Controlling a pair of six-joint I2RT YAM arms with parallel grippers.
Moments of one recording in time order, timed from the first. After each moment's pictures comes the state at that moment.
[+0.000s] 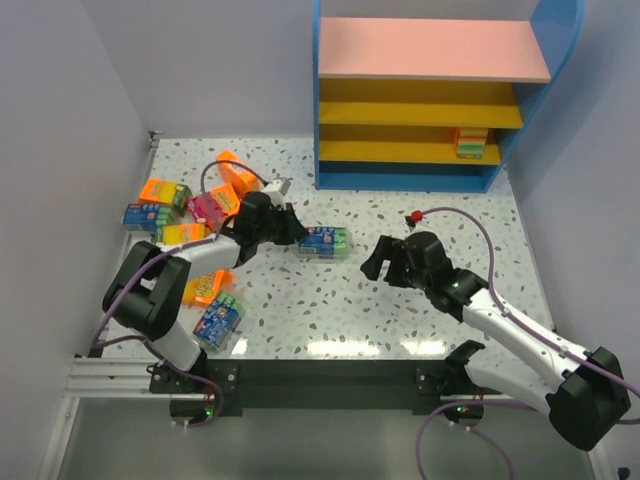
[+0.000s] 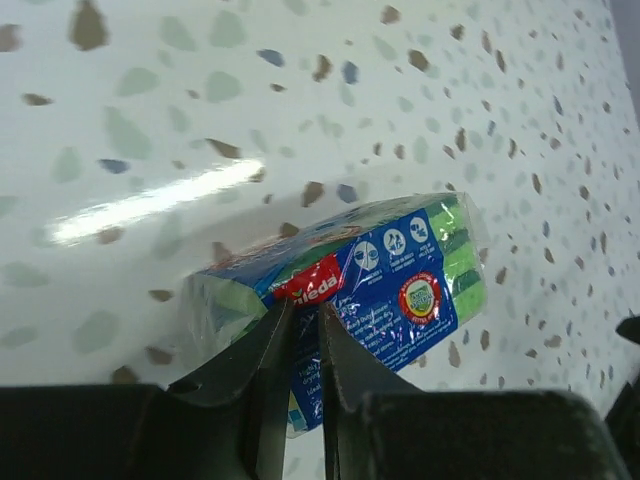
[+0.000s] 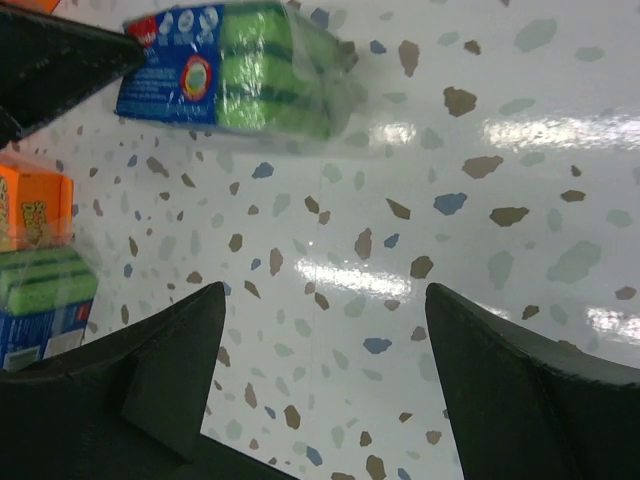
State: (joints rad) left arm -0.43 1.62 0.80 0.24 0.25 -0.49; right arm 0.62 0.97 0.59 -0.29 0.05 0.73
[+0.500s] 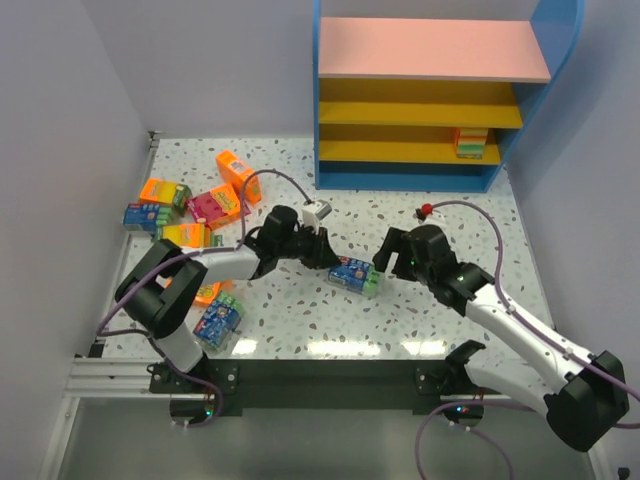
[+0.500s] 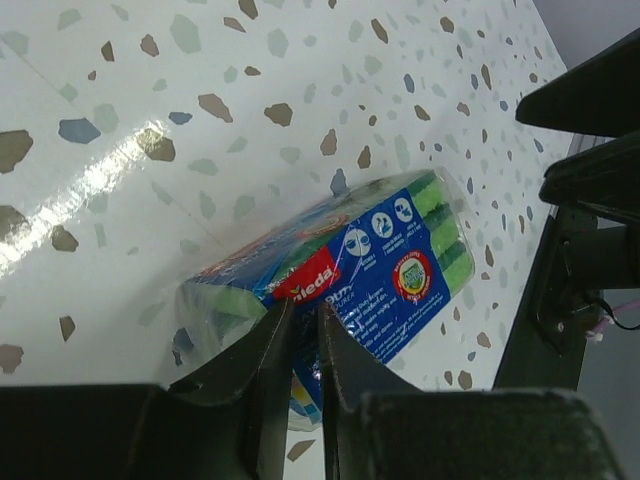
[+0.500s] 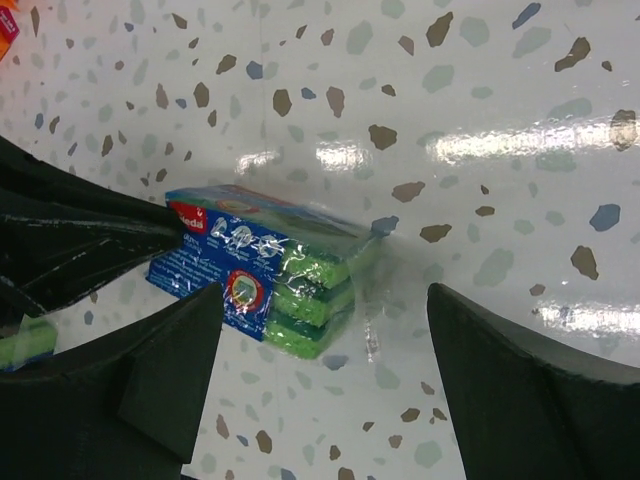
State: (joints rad) left arm -0.63 1.72 0.84 0.33 0.55 -0.40; right arm 0.58 0.96 0.67 -0.42 0.21 0.71
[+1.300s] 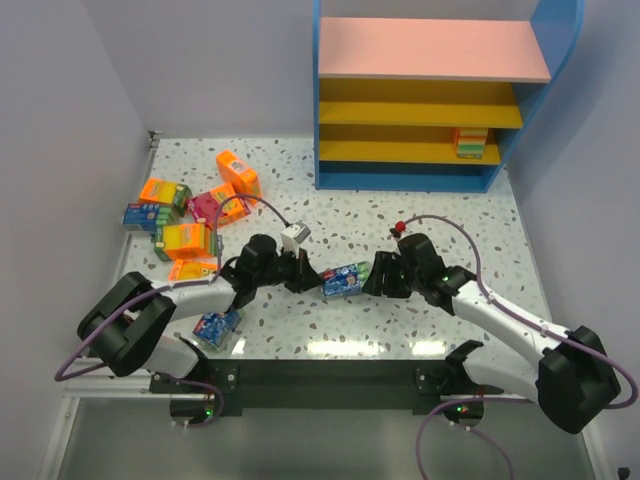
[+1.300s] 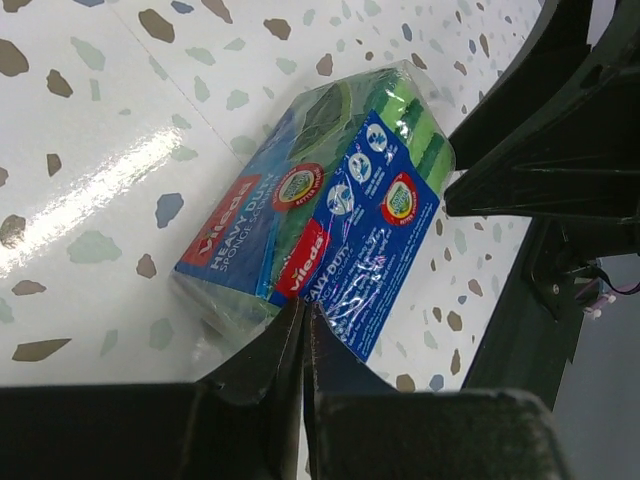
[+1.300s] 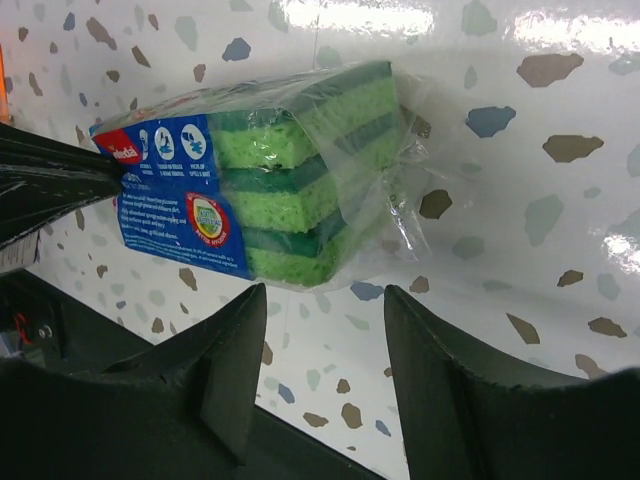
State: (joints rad) left arm -0.66 1.43 0.49 0.46 0.44 -0.45; right arm 0.58 1.08 0.58 -0.33 -0.14 0.64
